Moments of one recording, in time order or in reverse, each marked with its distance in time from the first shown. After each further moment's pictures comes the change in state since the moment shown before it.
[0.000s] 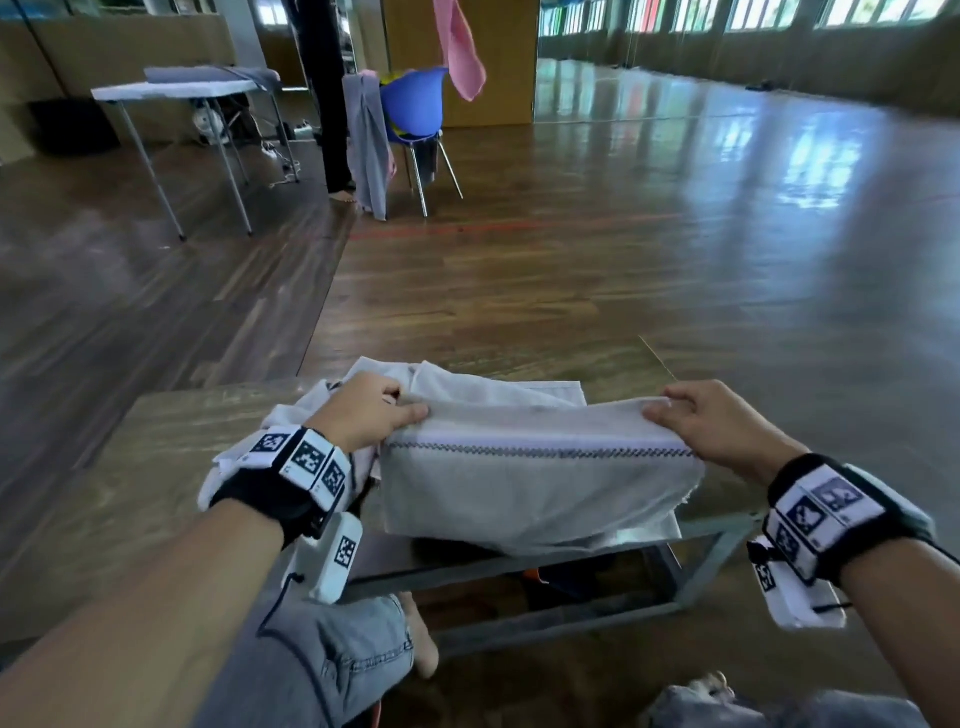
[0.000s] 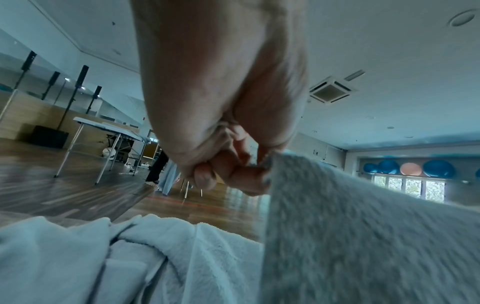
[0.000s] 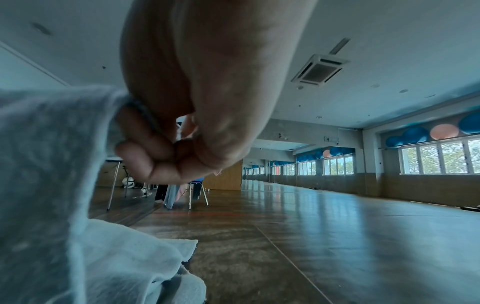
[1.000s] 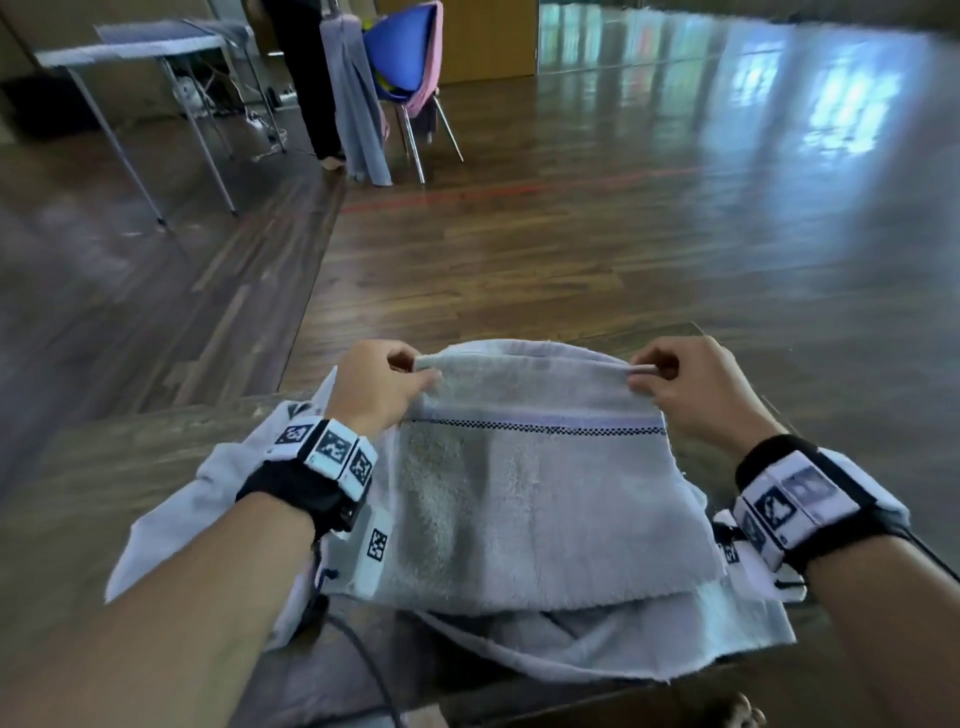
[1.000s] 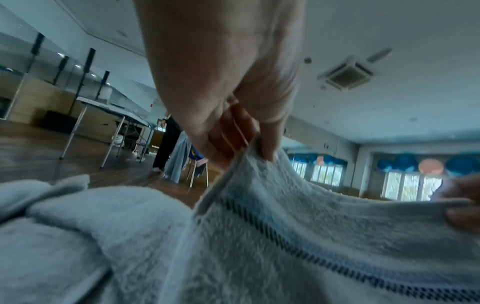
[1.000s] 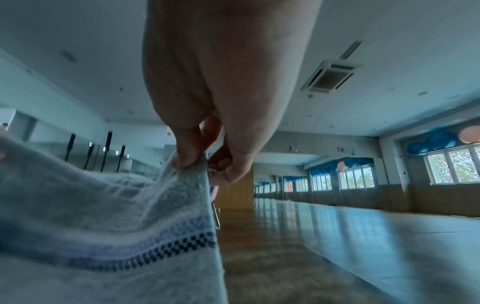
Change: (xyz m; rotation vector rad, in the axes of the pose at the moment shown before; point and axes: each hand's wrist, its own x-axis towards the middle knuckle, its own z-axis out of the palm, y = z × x) left_hand 0.151 -0.023 0.047 -0.139 0.296 0.067; right_hand 0.146 0.015 0.066 -0.149 0.233 -0.117
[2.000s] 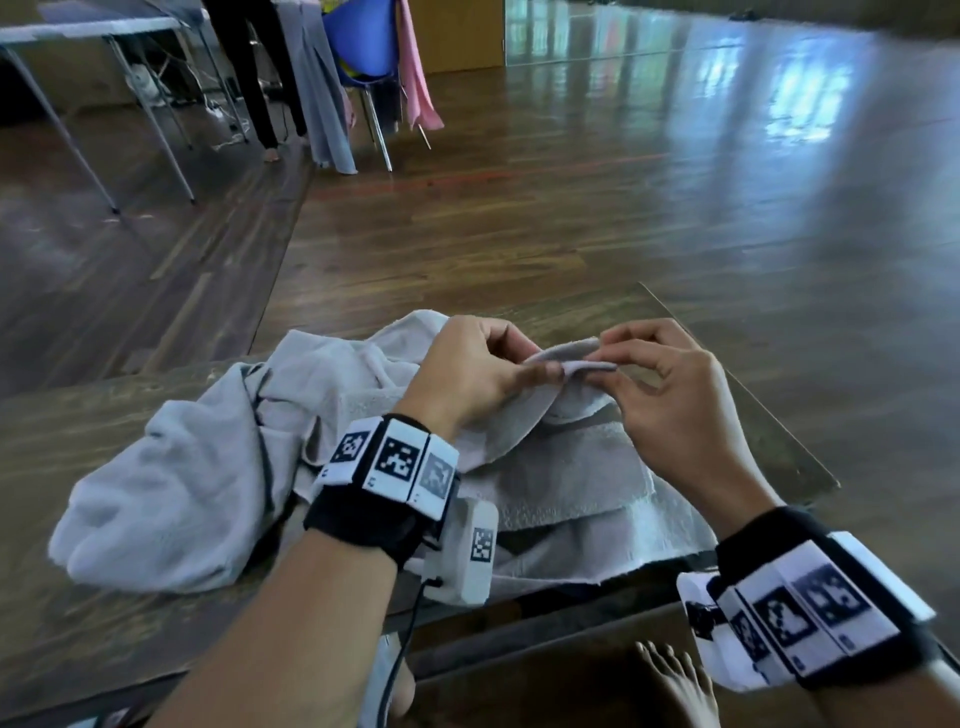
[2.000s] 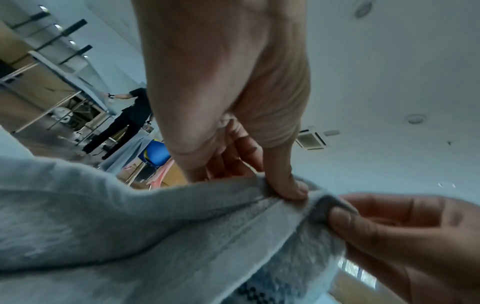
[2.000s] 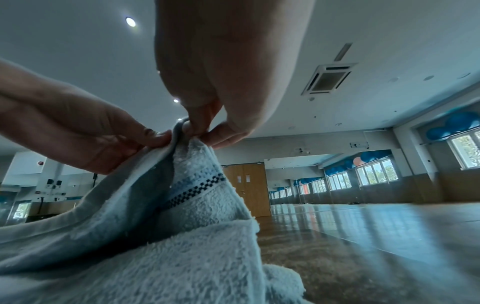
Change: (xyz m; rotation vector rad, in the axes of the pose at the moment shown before) left_hand -0.091 0.102 0.074 -0.432 -0.315 0.073; right_hand -0.117 -0.019 -0.012 0.302 0.238 -0.179
